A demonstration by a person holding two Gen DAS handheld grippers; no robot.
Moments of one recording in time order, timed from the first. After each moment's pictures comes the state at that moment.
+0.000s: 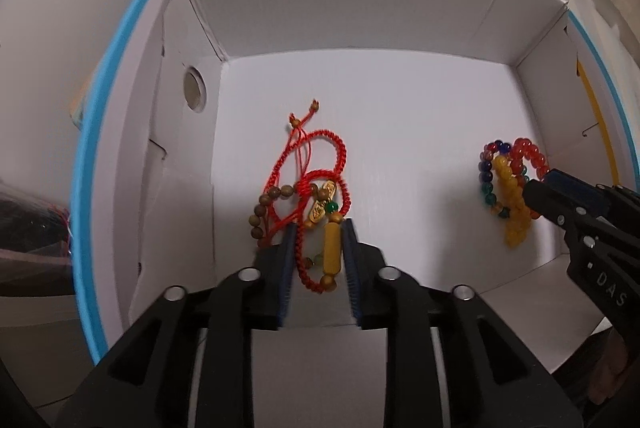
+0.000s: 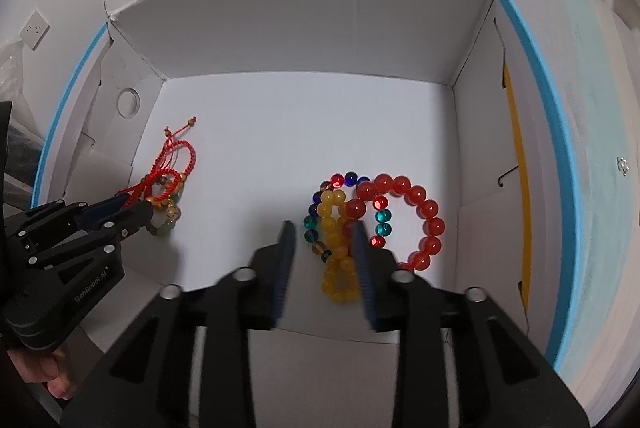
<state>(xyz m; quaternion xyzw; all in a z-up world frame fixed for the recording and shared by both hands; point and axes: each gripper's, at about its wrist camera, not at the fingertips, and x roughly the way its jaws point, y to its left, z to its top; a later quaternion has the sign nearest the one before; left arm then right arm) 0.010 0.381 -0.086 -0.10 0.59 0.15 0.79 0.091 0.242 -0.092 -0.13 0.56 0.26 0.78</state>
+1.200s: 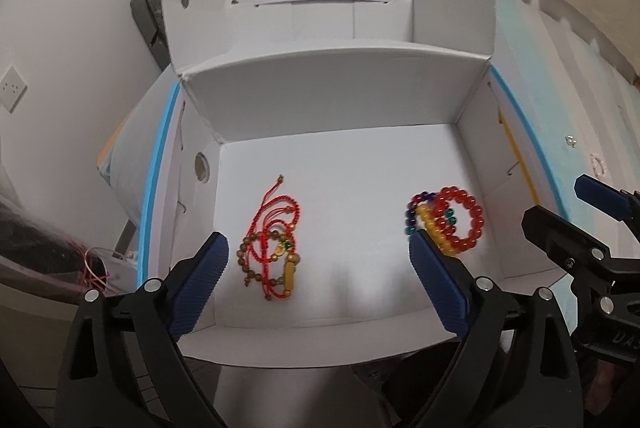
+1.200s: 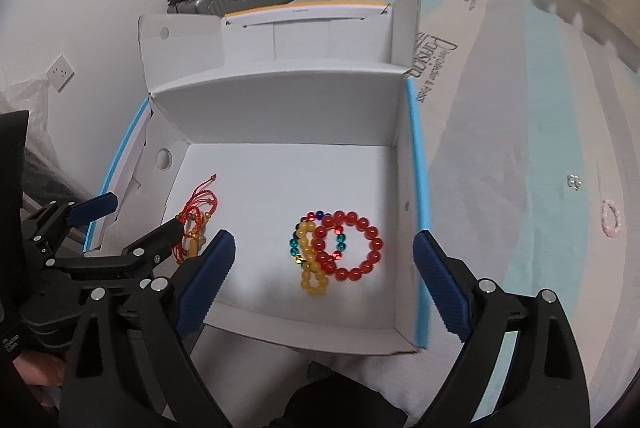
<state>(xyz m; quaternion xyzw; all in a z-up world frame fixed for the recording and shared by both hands) 0.001 0.326 -0.003 -0.06 0.51 0.16 0.84 0.070 0.180 -0.003 -0.08 0.47 0.27 0.84</state>
